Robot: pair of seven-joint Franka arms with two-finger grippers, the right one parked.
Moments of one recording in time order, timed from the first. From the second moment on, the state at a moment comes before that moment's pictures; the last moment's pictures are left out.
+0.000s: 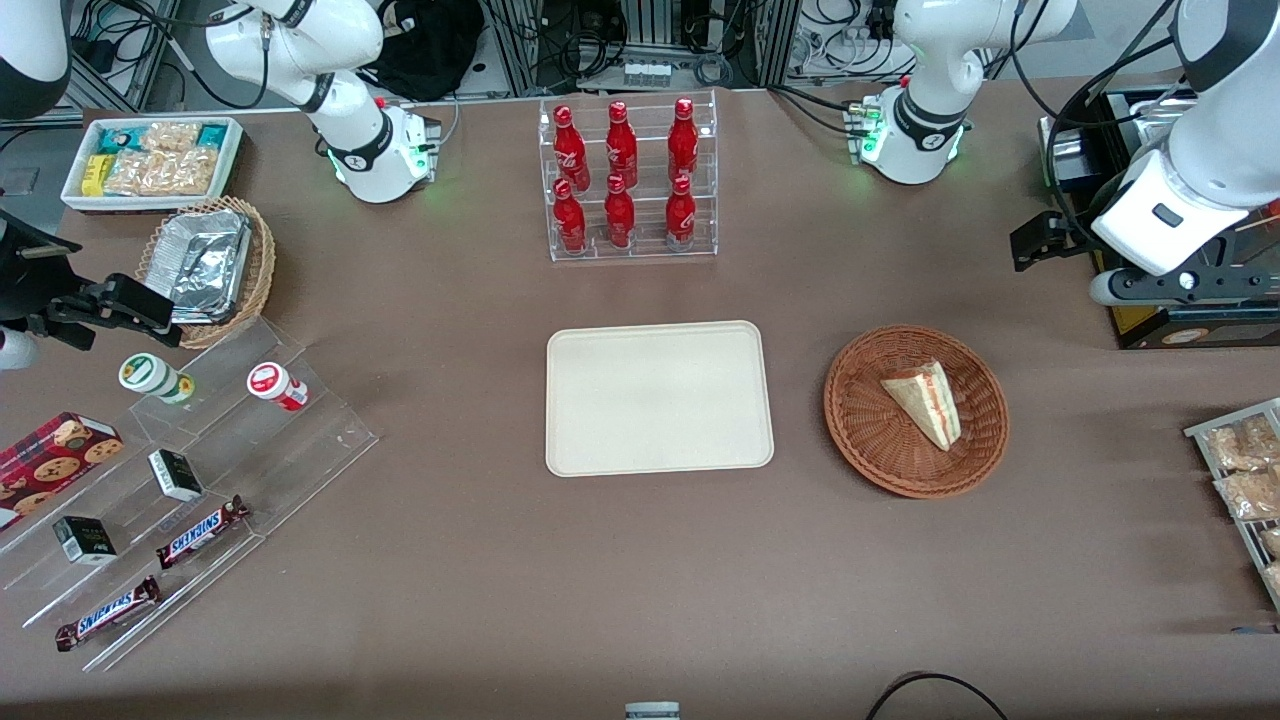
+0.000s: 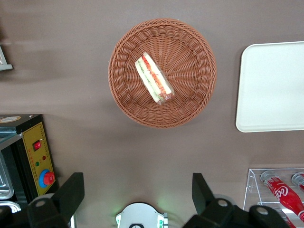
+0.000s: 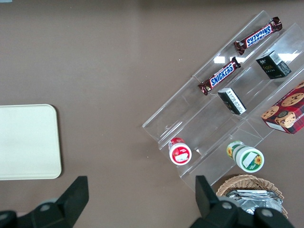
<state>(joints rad) 0.01 -0.03 -0.15 -1.63 0.01 1.44 -0.12</state>
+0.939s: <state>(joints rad) 0.01 0.04 -0.15 -1.89 0.01 1.71 -0.12</state>
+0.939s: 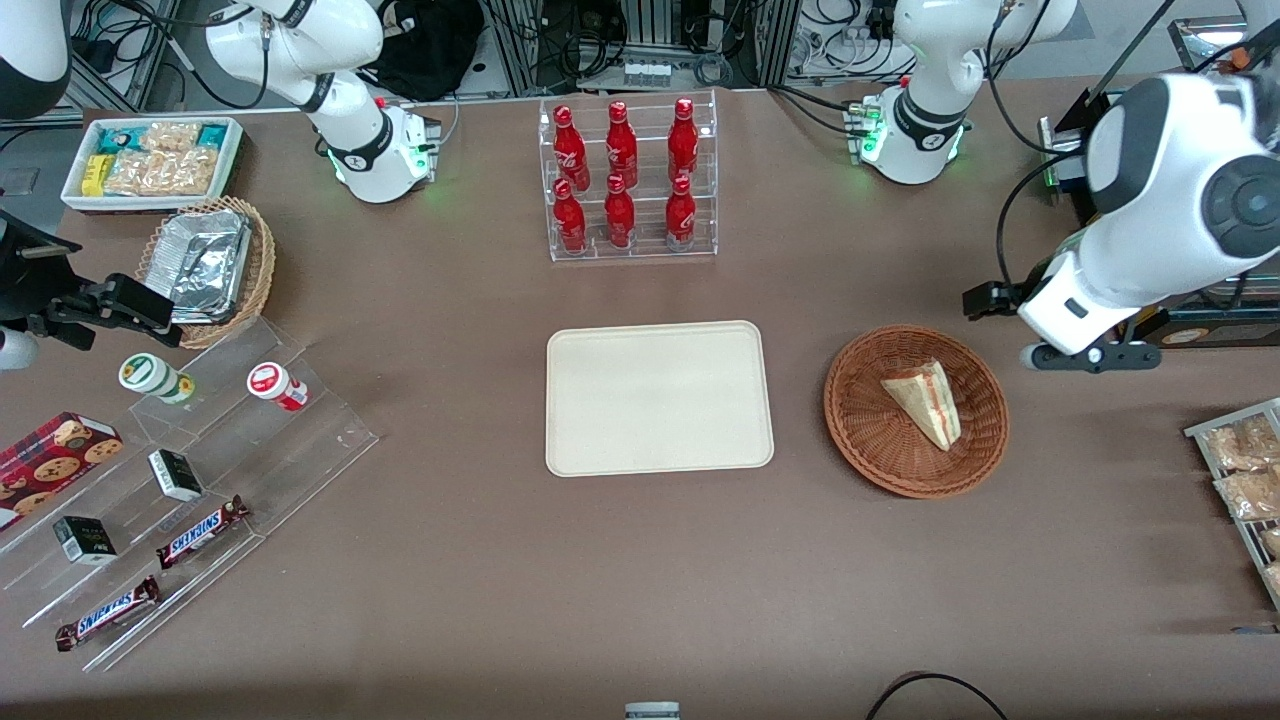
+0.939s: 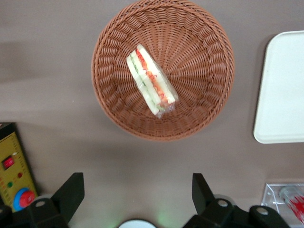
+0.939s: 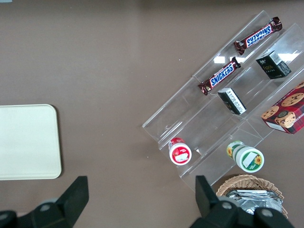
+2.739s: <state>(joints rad) -0.01 0.20 -0.16 -2.26 0.01 2.40 -0.88</state>
